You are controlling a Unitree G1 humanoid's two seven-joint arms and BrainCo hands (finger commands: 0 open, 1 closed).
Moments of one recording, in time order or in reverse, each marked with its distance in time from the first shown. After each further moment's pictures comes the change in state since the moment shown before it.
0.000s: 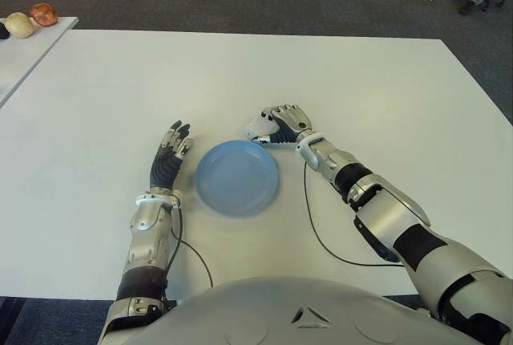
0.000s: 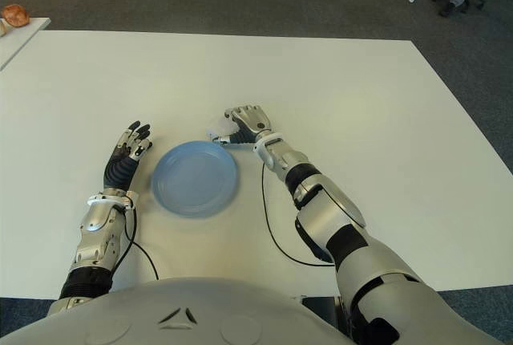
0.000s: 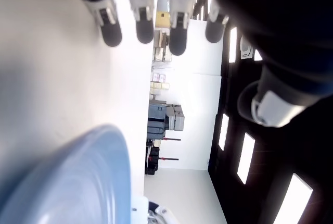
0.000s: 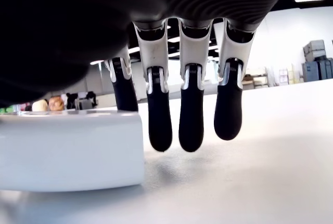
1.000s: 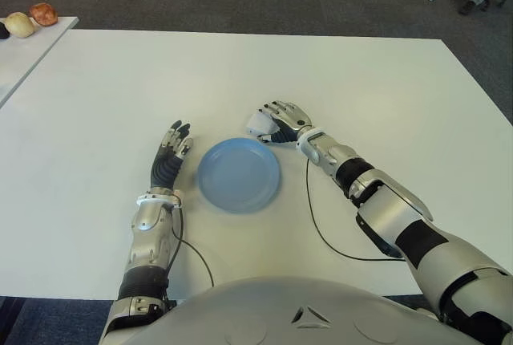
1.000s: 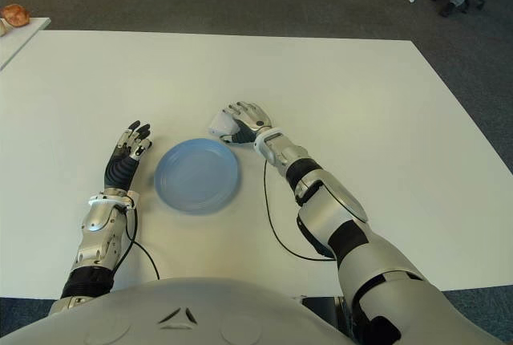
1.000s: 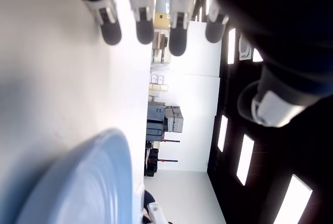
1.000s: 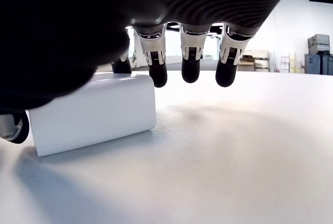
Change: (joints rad) left arm 0.000 -0.009 -0.004 -0.004 0.009 -0.002 0.007; right arm -0.030 -0.019 0.067 -0.019 -0.048 0.071 0.109
